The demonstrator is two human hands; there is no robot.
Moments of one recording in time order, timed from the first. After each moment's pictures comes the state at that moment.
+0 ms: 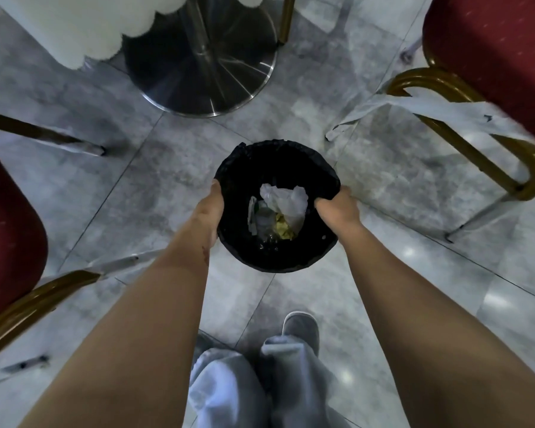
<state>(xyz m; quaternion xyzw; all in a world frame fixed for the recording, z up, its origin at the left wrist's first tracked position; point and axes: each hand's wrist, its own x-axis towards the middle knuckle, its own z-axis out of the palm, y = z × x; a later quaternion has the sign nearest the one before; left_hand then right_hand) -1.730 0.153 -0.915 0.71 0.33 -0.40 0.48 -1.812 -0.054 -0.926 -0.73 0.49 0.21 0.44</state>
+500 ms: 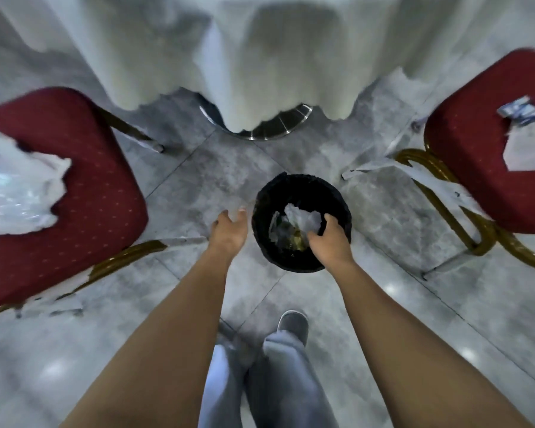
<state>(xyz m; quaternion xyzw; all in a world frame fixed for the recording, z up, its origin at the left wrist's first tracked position) -1.773 0.216 -0.780 0.80 0.28 -0.35 0.40 -1.831 0.031 -0.778 -0.81 0.36 0.26 0.38</state>
